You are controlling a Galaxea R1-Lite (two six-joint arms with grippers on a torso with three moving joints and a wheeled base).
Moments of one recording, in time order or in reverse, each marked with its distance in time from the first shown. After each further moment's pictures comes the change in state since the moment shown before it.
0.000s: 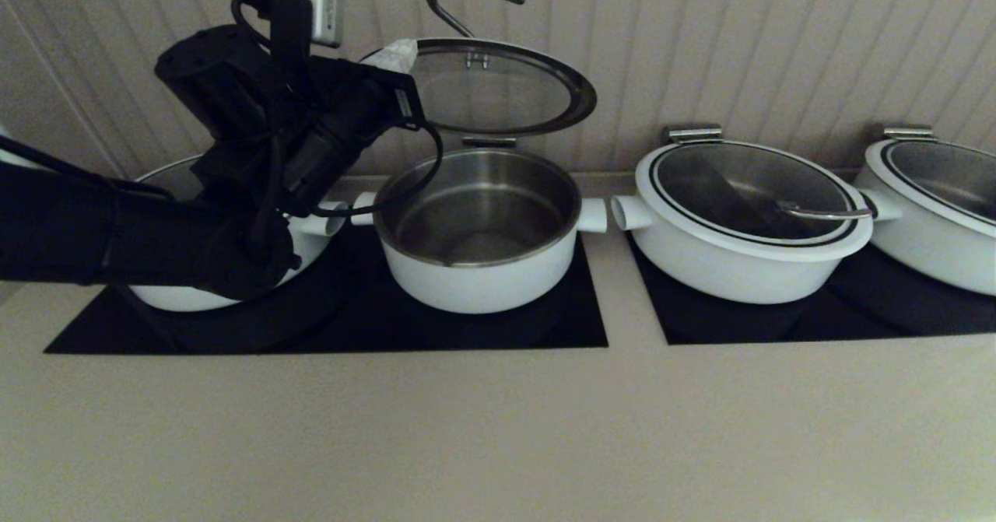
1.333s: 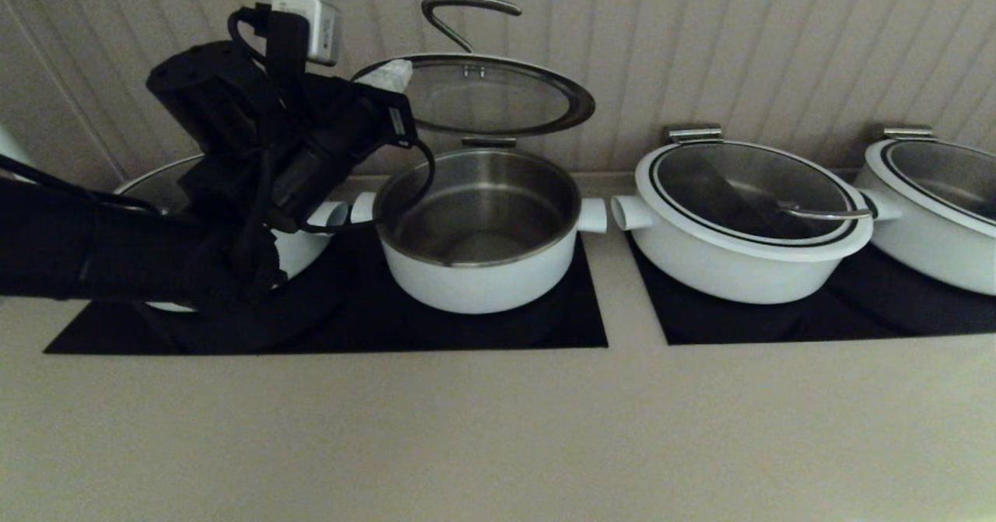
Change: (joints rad) left arm 0.013 -0.037 0.086 0.011 0.003 0.010; right arm 0.000 0.000 0.000 0.000 0.000 0.000
